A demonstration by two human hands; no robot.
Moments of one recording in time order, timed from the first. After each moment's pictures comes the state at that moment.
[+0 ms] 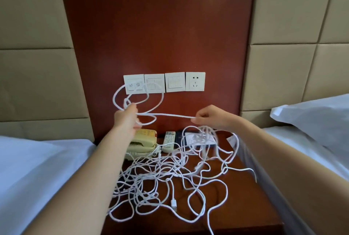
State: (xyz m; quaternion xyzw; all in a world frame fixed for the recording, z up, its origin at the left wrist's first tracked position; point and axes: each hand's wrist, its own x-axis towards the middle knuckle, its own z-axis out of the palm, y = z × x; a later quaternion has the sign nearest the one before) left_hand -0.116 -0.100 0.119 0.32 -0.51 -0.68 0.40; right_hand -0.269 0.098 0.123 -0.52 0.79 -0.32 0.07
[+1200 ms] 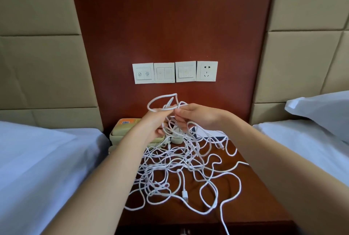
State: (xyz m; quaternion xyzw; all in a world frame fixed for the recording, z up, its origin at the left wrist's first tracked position) left_hand -0.116 -0.070 0.100 0.27 -0.66 -0.68 0.19; right_hand -0.214 0.044 0.118 -0.57 0.68 -0.37 0.27
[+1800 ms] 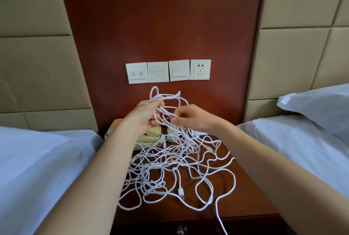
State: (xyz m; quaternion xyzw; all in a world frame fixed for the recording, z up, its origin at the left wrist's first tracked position) left_hand -0.109 -0.074 0.115 0.22 -0.65 -0.69 0.23; right_hand -0.217 0.051 0.099 -0.56 0.73 -0.37 0.12
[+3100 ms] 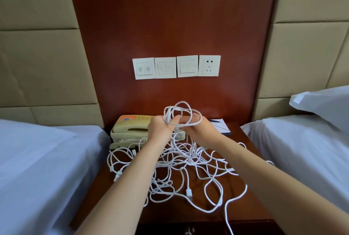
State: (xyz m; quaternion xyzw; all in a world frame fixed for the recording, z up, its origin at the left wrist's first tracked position) left_hand -0.123 -0.061 0.062 0.35 -0.74 -0.49 0.30; right_hand -0.231 0.027 0.037 -0.61 0.72 -0.32 -0.08
